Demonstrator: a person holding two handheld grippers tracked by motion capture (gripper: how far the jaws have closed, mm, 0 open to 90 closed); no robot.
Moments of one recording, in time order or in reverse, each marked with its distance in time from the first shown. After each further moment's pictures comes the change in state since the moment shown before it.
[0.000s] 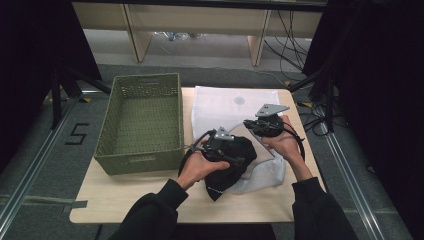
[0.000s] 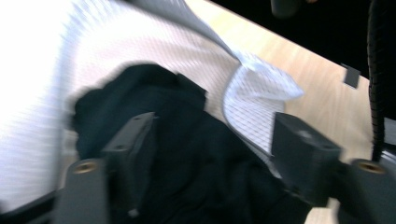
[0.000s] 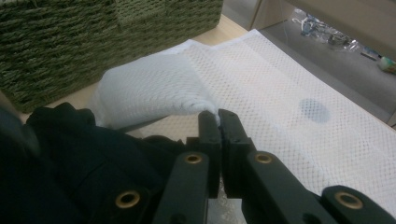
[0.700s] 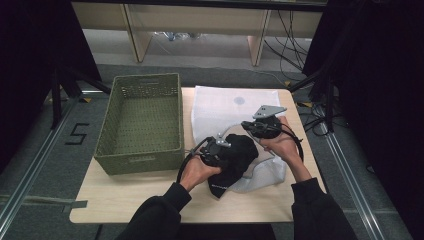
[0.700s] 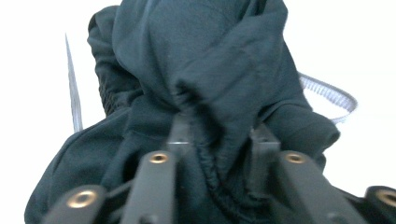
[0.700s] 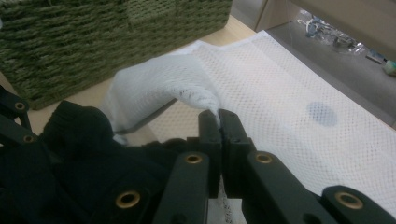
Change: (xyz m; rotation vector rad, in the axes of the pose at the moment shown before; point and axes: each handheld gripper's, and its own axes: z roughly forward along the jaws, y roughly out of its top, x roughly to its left) left arm 0.015 -0.025 0.035 0.161 0.067 -0.006; right arm 0.009 0.003 0.000 0.014 0.020 -0.017
